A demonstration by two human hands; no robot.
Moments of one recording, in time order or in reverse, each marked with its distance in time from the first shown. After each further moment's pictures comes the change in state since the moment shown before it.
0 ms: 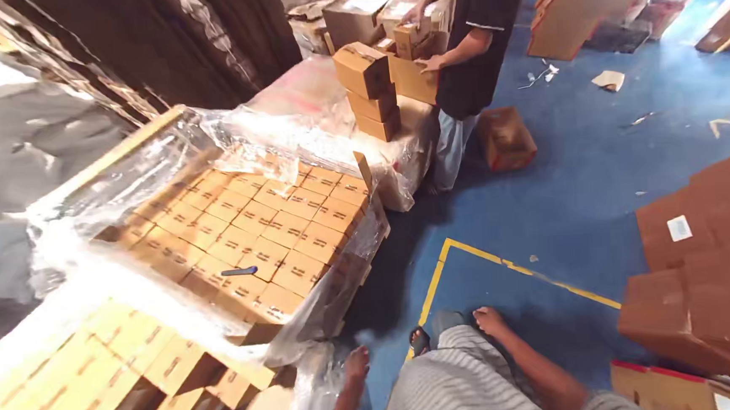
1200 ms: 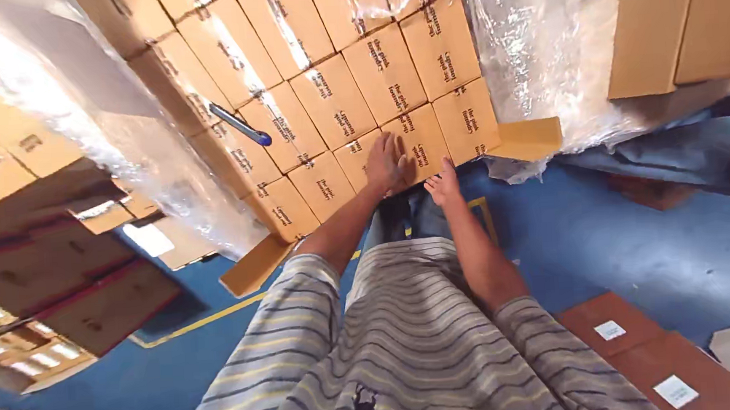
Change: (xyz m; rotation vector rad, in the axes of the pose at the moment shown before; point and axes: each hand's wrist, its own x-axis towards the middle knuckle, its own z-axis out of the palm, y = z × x) left_hand 0.377 0.417 -0.040 0.498 0.107 0.394; right_hand 0.258 -0.597 0.266 0.385 -0.208 0.325
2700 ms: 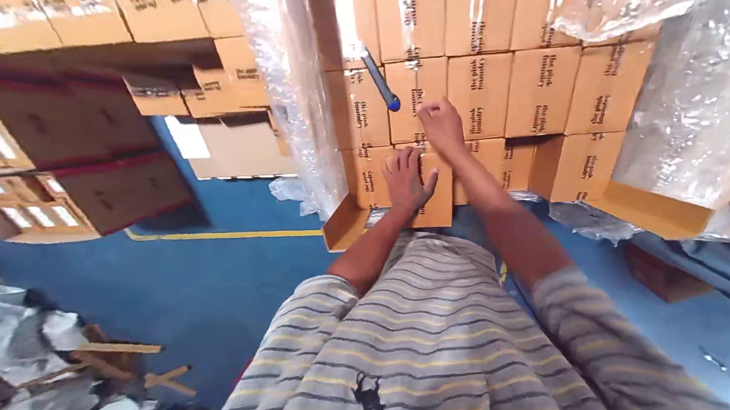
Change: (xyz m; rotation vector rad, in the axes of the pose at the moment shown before) left_hand -0.132 -0.161 -0.093 0.089 0.492 -0.262; right_hand -0.107 0.062 0.327 -1.313 -0.473 -0.751
